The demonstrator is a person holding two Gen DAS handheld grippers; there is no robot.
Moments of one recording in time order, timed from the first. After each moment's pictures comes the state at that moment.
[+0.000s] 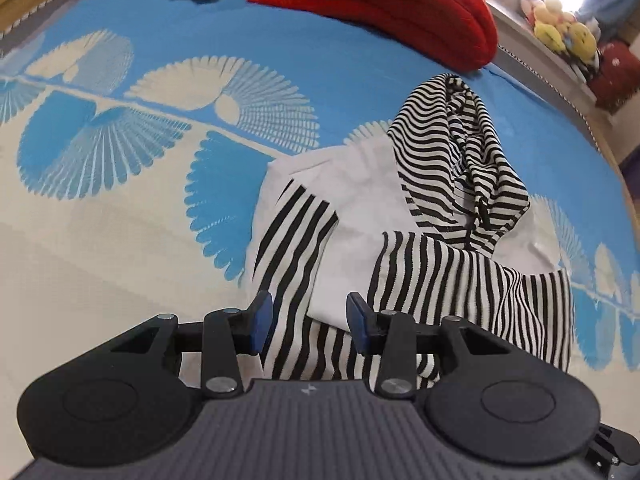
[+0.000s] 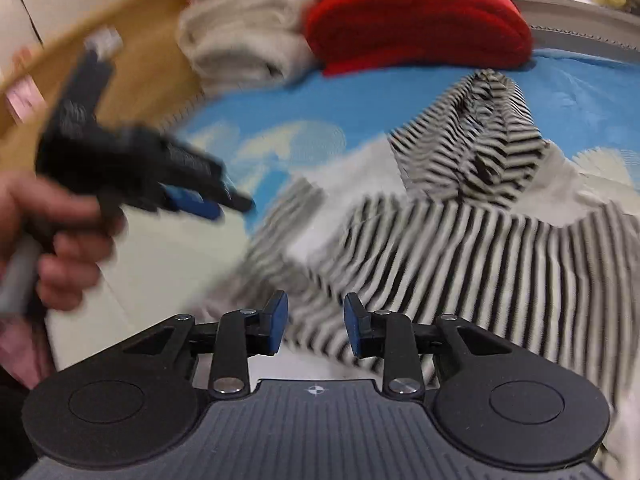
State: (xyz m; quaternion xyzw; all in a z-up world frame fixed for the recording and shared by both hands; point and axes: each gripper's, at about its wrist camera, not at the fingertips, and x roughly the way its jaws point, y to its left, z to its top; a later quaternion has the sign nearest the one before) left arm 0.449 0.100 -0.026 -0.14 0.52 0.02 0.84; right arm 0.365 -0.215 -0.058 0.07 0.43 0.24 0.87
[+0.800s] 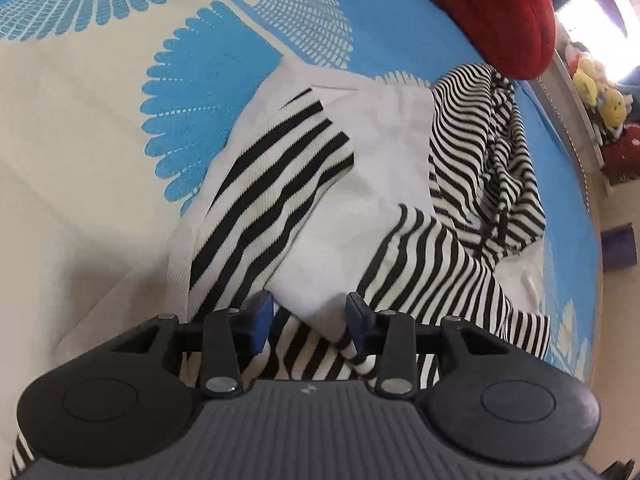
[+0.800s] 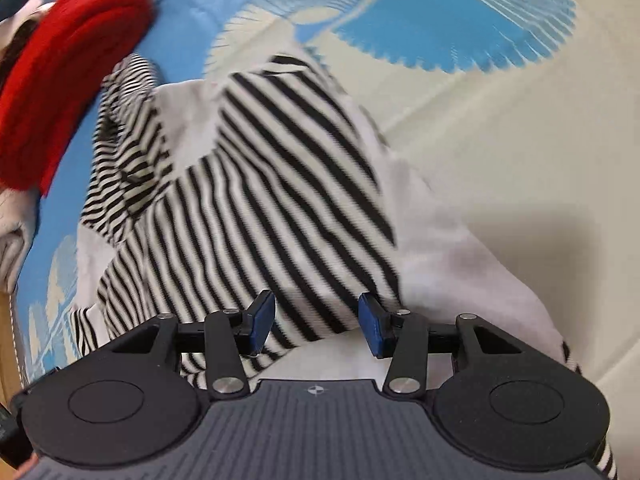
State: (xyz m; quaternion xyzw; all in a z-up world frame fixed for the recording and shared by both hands) left arm 0.473 0.103 -0.121 -0.30 0.56 0.02 0.77; right arm 0.374 -0.363 -0.135 0.37 0.53 -0.11 0.75
